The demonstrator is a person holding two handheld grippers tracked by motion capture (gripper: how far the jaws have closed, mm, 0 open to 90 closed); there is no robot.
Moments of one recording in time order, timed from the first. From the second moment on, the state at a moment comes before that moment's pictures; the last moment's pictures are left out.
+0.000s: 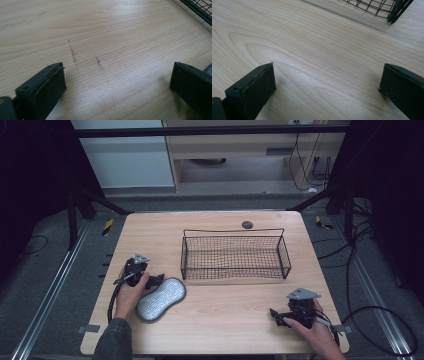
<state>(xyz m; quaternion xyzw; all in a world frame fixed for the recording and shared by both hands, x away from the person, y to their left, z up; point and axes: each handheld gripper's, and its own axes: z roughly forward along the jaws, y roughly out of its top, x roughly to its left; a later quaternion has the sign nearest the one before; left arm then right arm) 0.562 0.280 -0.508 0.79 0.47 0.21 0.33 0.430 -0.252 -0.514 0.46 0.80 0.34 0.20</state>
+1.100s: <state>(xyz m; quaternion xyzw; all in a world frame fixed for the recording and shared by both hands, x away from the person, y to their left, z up) 0.503 0.265 -0.424 0.83 0.42 0.24 0.26 0.430 -0.252 -0.514 0.46 0.80 0.34 0.20</state>
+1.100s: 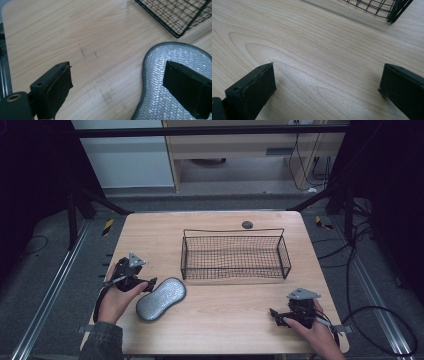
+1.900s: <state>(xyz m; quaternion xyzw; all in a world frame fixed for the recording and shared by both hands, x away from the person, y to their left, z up) 0.489 0.239 -0.426 0.88 0.38 0.16 0.24 0.432 -0.255 -0.514 0.47 0.79 0.34 0.20</state>
